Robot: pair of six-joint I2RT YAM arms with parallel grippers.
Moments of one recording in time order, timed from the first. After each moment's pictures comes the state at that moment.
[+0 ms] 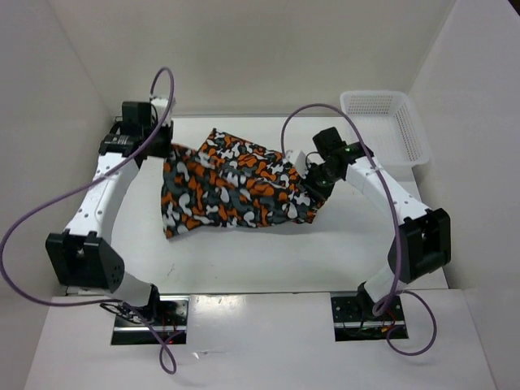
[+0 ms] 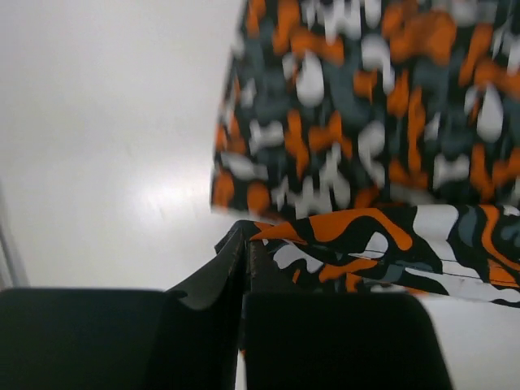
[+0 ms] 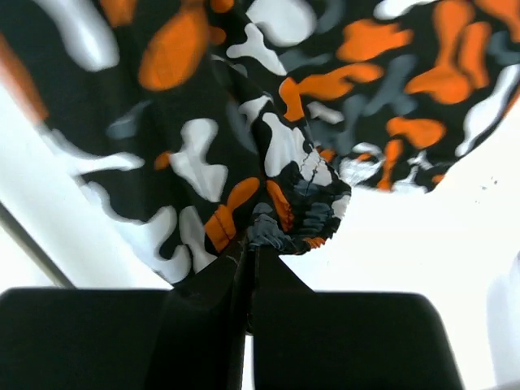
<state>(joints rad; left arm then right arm) -0.05 1.42 1.41 -0.78 0.10 0.07 0.39 1.53 1.31 -0.99 -0.26 -0.73</state>
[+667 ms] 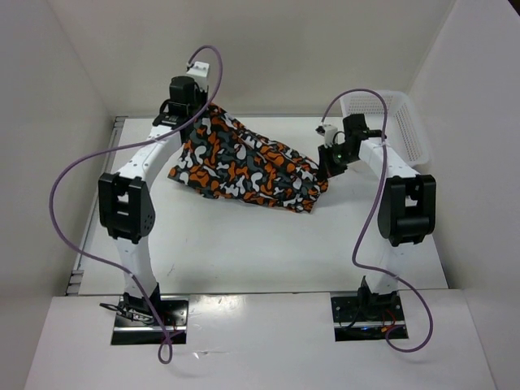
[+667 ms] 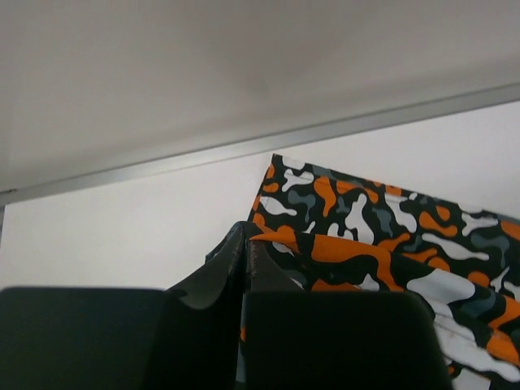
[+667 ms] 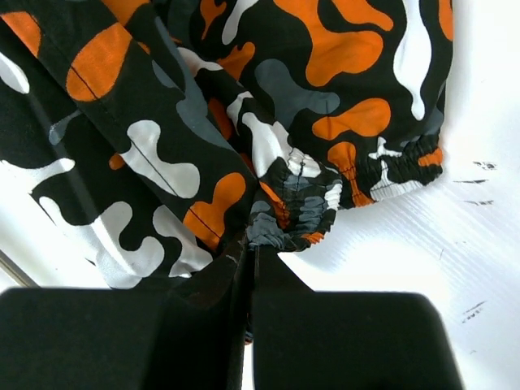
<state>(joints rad) -0.20 1.95 1.77 -0.14 -0.11 0.07 0.07 1.86 1.48 -0.77 -0.54 -0.28</state>
